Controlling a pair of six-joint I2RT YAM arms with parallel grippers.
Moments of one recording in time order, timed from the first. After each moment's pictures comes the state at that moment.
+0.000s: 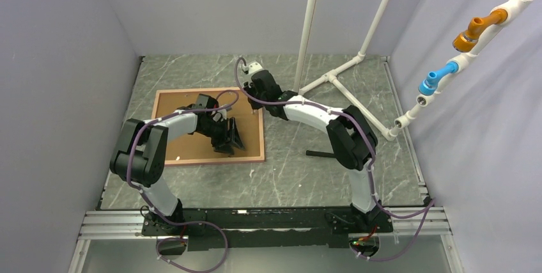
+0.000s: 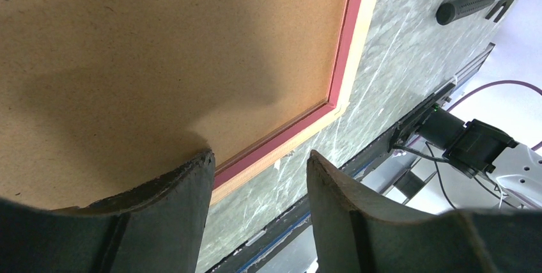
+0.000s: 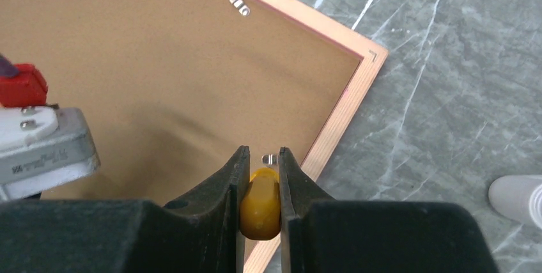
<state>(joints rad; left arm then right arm) -0.28 1.70 0.91 -0.46 0.63 -0.43 0.74 2.05 1.55 -0.07 0.10 0.12</state>
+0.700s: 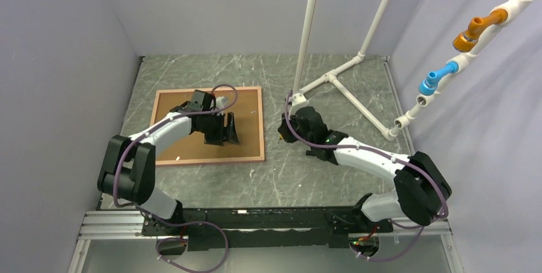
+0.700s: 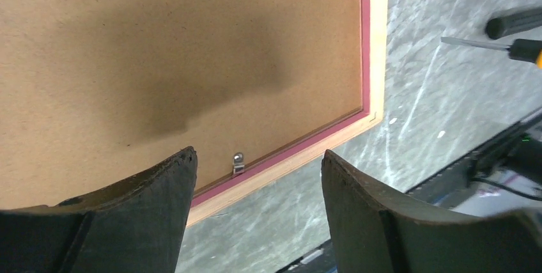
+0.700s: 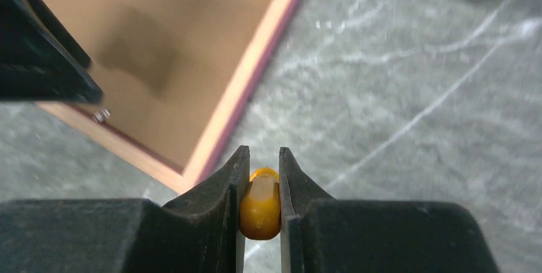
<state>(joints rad) -0.30 1.53 0.91 -0.48 0.42 -0.32 0.74 1.35 0.77 0.09 0.10 0.27</state>
